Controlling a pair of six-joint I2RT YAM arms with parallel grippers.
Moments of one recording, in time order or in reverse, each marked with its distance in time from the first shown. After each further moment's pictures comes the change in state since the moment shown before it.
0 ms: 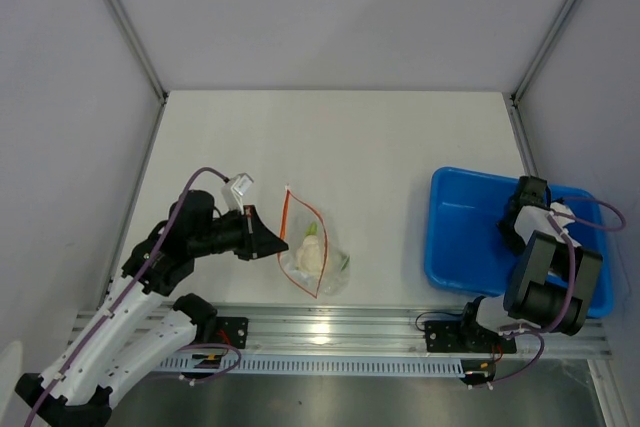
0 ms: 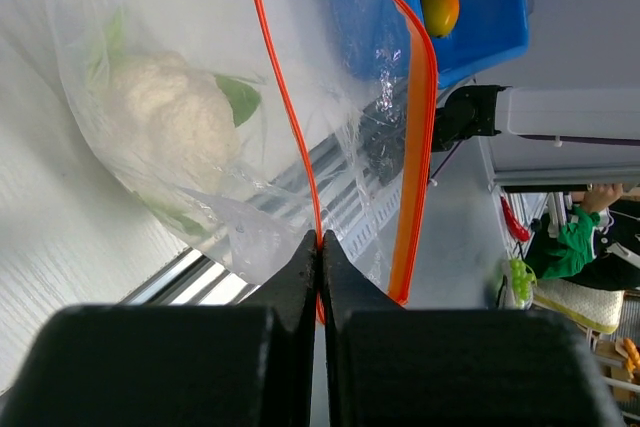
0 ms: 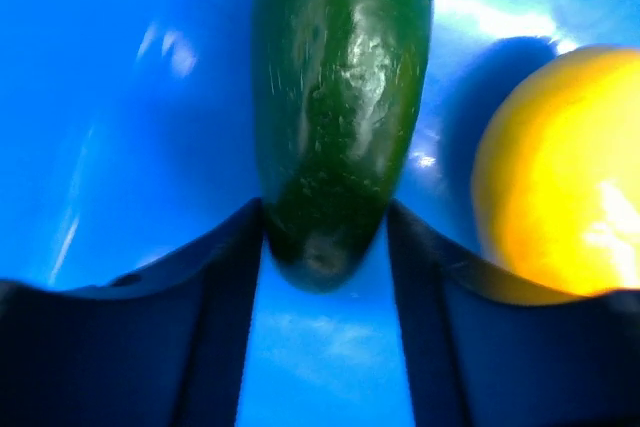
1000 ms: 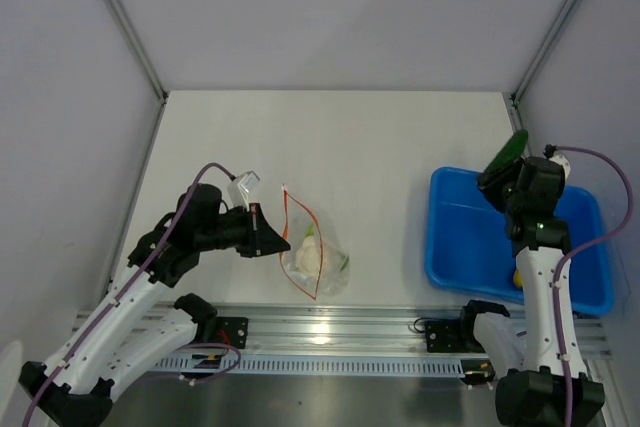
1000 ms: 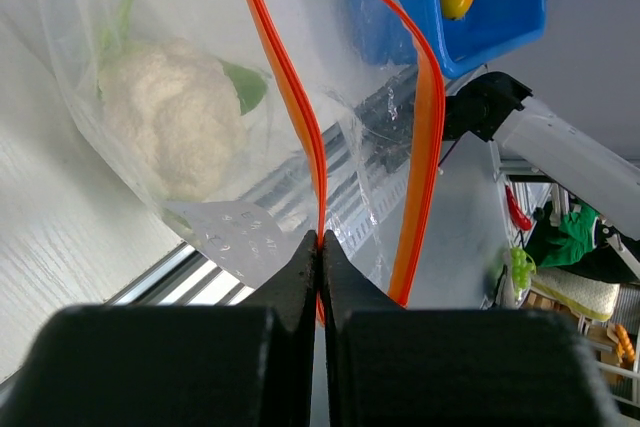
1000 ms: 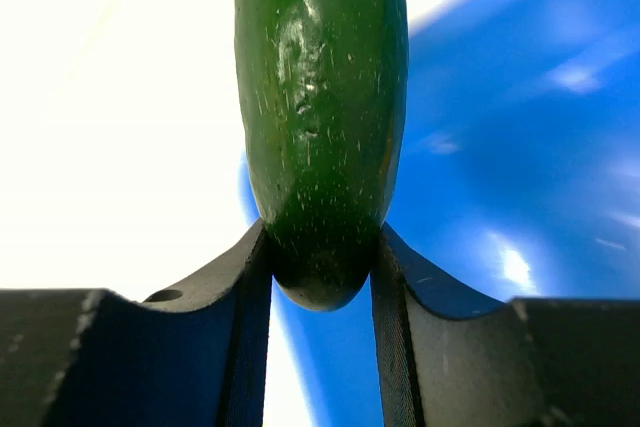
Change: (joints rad) left arm 0.000 0.066 0.029 -0.027 0.016 0.020; right arm 0.207 -0.548 0.154 -0.121 -0.348 -0.099
